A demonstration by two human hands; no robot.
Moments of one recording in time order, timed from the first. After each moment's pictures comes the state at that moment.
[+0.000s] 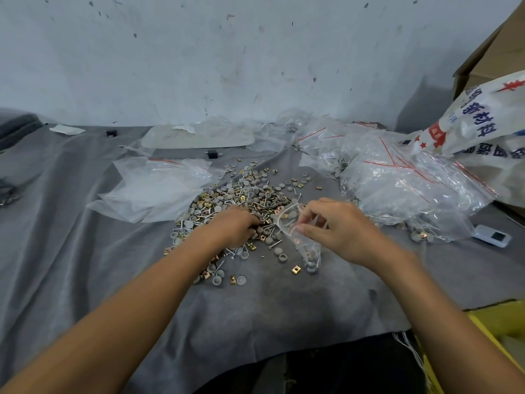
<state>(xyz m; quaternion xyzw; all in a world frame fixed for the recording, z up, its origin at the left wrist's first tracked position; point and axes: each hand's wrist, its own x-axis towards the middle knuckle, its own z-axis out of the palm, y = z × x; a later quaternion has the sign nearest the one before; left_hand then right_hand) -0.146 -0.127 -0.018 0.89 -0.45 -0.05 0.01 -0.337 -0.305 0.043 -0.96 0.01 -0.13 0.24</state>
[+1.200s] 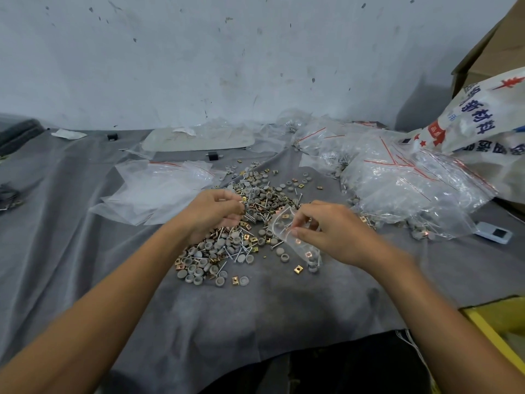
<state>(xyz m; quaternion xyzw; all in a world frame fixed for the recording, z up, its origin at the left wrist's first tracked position) -0.146 -0.083 0.018 0.71 -0.19 -0.26 0.62 -0.336 -0.287 0.048 -0.97 0.00 -0.11 0.23</state>
